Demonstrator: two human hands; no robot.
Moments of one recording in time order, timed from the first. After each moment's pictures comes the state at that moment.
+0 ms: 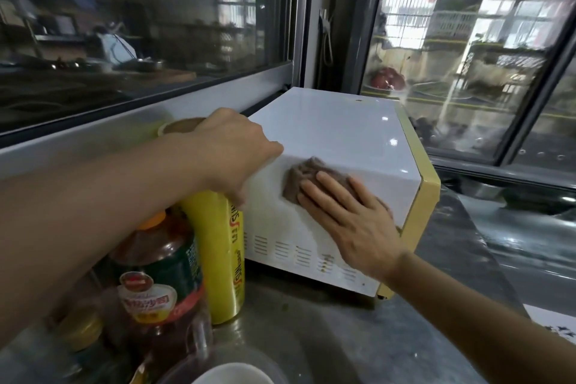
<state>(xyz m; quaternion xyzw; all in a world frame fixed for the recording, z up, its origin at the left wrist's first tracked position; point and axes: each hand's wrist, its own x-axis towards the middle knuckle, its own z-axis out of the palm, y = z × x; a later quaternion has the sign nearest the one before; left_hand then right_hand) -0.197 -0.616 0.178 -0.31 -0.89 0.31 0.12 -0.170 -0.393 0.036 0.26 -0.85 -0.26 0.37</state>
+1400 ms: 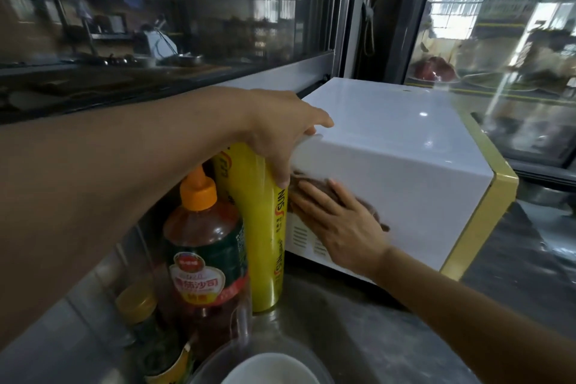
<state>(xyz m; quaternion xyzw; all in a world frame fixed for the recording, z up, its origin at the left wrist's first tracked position) -0.219 -0.631 0.194 -0.33 -0.94 0.12 -0.01 -0.208 -0.460 0.007 0.32 -0.83 -0.31 0.34</state>
